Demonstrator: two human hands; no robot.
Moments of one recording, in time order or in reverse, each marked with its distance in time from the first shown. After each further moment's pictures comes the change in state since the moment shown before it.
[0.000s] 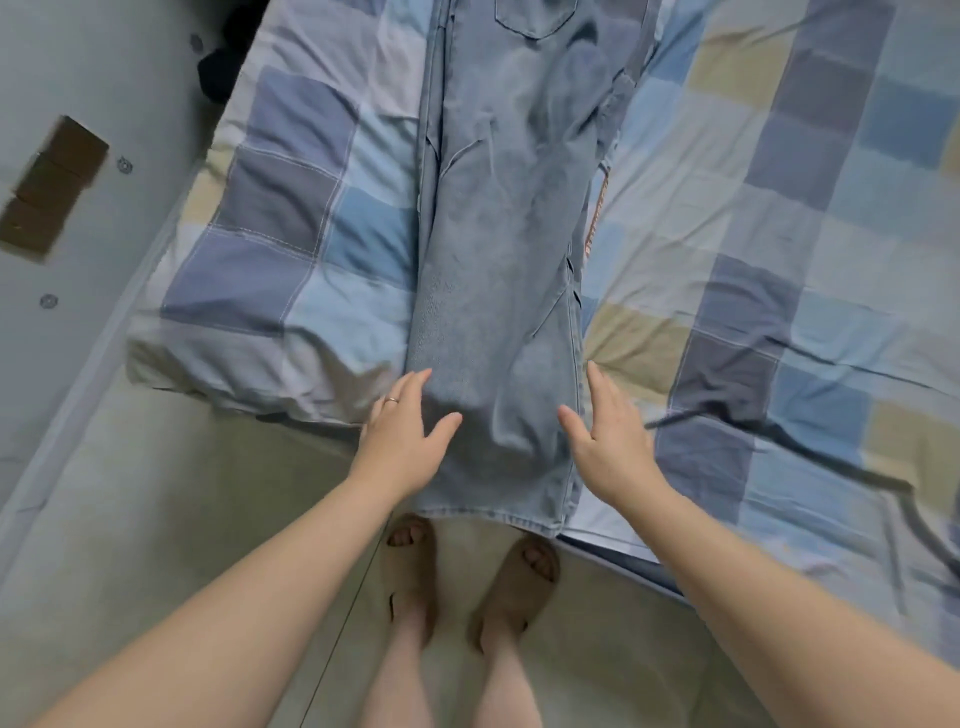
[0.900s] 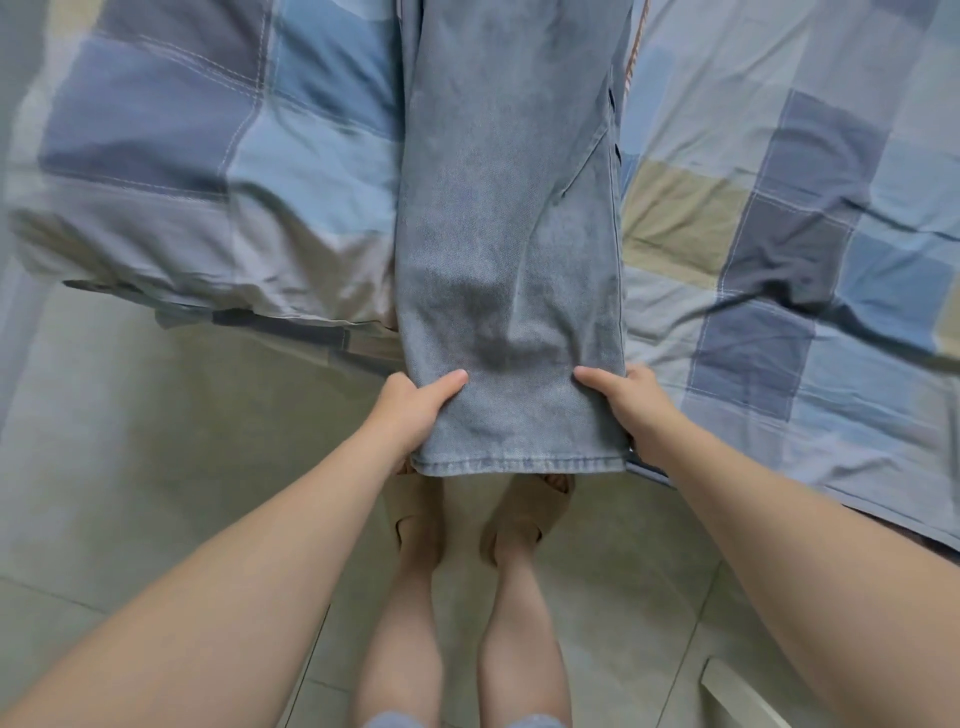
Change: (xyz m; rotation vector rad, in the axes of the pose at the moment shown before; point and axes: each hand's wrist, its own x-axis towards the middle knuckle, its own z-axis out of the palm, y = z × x) left_hand -0.002 -0.091 0.086 -0.691 -0.173 -0.445; right_hand 0.002 0.070 0.109 0.860 -0.142 0.467
